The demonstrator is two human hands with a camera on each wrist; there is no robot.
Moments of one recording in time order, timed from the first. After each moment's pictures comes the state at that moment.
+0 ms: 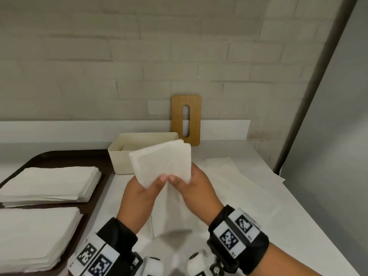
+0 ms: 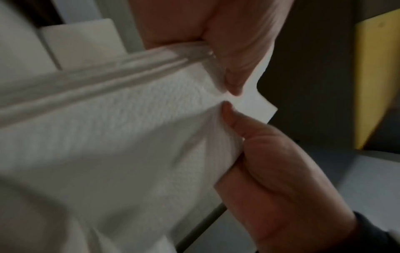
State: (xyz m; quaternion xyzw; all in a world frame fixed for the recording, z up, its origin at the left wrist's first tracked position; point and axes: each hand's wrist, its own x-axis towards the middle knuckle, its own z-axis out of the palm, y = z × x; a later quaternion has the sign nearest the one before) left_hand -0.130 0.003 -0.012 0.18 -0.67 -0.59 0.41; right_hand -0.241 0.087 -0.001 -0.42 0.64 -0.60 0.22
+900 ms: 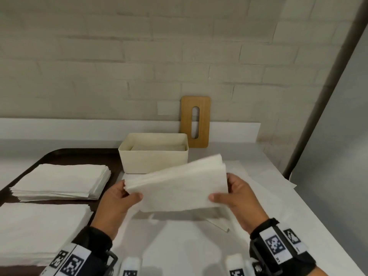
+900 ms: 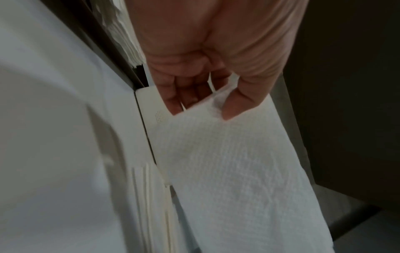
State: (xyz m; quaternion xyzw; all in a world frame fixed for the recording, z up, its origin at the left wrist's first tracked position) left_hand -0.086 -0.042 -0.038 0.32 -0.63 -0.60 0.37; right_hand -0.293 0.127 -0.025 -0.31 0.61 -0.67 0.31
